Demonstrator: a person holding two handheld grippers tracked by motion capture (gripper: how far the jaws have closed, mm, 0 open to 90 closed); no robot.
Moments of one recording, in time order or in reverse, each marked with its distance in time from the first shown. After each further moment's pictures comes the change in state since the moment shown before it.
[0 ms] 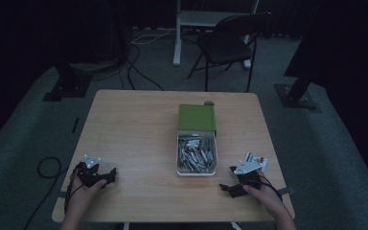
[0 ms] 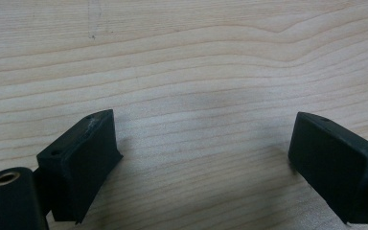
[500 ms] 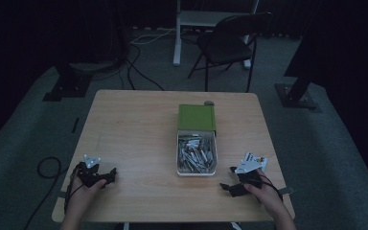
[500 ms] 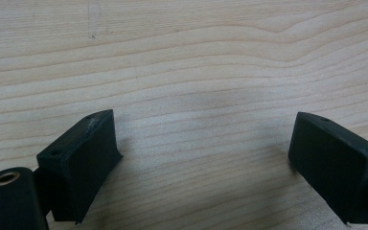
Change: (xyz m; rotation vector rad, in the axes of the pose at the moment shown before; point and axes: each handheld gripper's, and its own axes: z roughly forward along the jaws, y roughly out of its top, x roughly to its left) left arm 0.000 0.000 0.000 0.000 0.000 0.002; right arm 0.001 0.003 -0.004 0.010 0.004 0.025
